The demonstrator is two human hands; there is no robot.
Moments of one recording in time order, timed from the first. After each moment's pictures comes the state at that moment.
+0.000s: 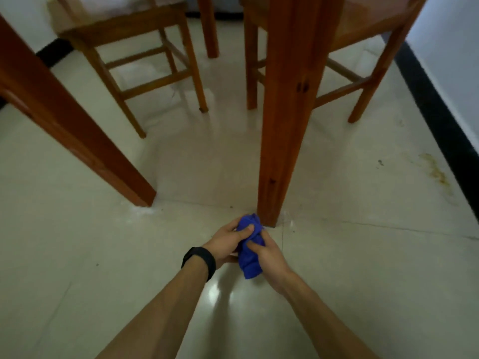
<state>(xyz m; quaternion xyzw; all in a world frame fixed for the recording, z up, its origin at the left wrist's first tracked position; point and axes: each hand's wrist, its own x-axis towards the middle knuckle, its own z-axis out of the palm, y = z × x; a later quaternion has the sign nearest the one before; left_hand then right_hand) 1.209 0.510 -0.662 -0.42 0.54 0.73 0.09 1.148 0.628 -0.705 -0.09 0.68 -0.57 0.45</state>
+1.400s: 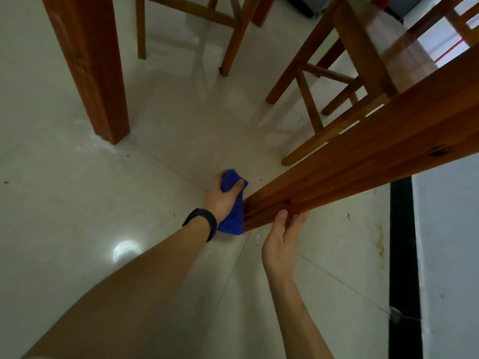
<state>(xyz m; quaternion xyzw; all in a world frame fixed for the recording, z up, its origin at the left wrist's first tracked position) 1.134 0.469 -0.719 -0.44 0.45 0.76 -0.17 1.093 0.603 -0.652 -0.23 0.83 -0.49 0.12</state>
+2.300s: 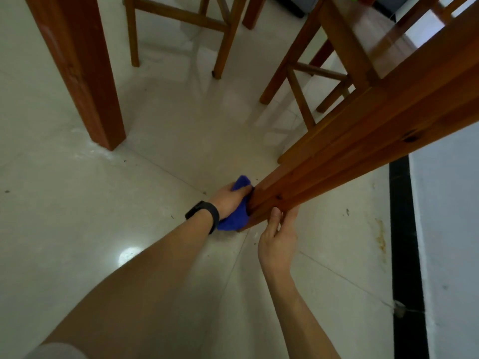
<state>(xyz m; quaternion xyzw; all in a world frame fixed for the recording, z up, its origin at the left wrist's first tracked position) 1.116 0.470 -0.709 -0.41 0.54 0.73 -0.06 1.083 0.614 -0.666 -0.25 0.87 -0.42 0.05</state>
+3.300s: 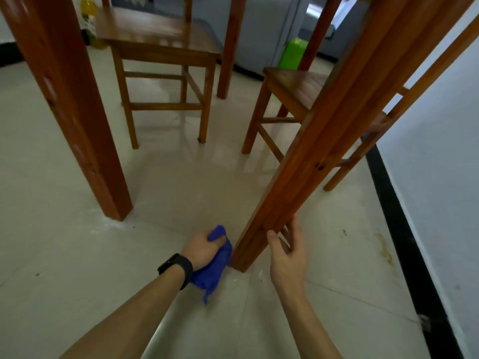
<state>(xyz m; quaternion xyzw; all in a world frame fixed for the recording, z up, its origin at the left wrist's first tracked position) 1.191 0.467 -0.645 -0.39 0.71 0.58 0.02 1.095 0.620 -0.584 -0.20 0.78 -0.59 0.10</state>
